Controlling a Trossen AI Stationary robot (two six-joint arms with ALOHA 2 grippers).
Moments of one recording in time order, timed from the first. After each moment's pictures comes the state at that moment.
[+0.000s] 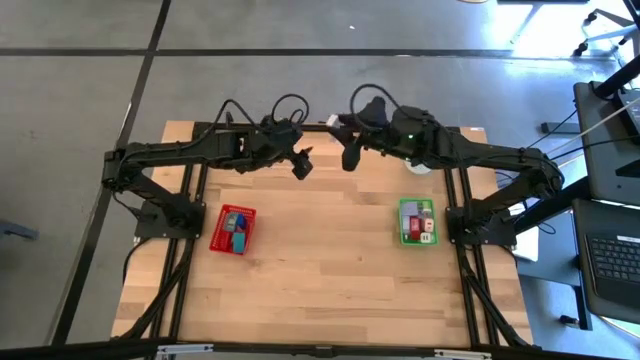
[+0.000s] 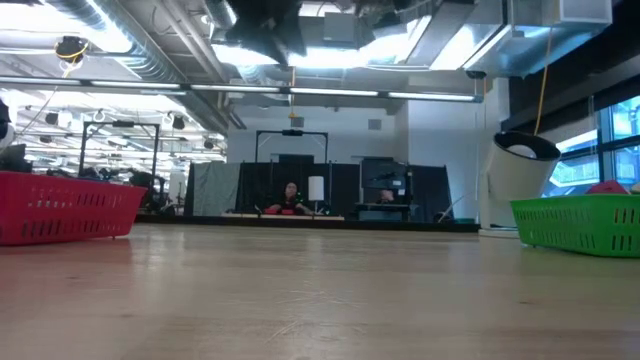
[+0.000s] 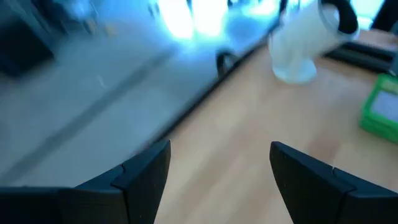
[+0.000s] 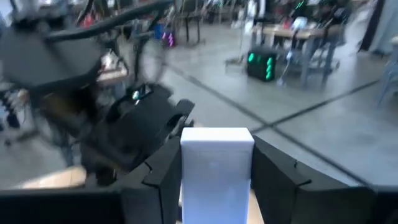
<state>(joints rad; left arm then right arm) 0.18 1.41 1.35 -0.57 -0.52 -0.25 -0.12 1.42 1.43 -0.14 0.29 0.13</state>
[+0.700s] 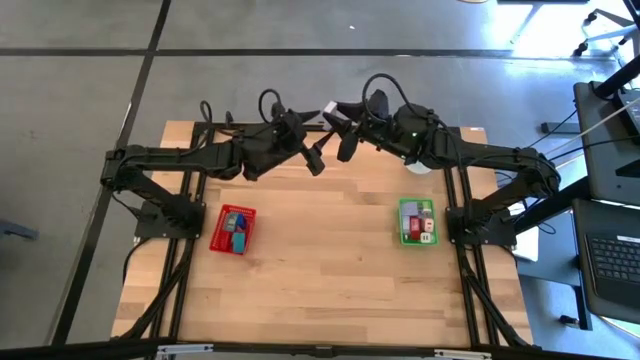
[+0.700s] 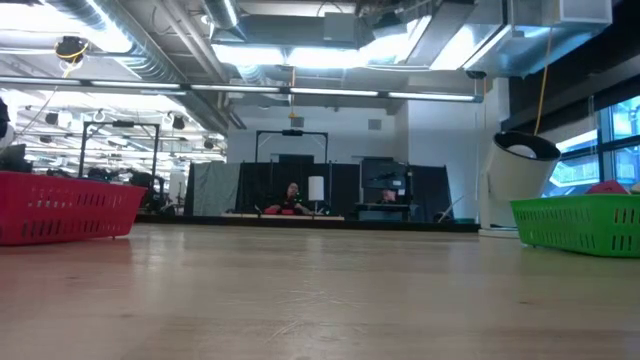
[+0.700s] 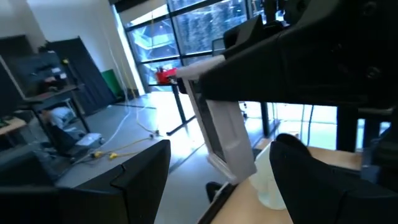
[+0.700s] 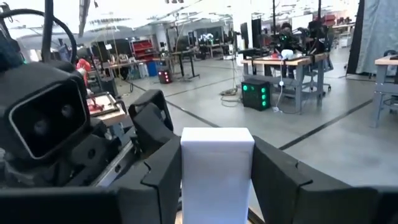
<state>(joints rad) 0.07 1.41 1.35 0.05 -0.62 0.17 -0.12 1.45 1.43 0.05 0.35 0.15</state>
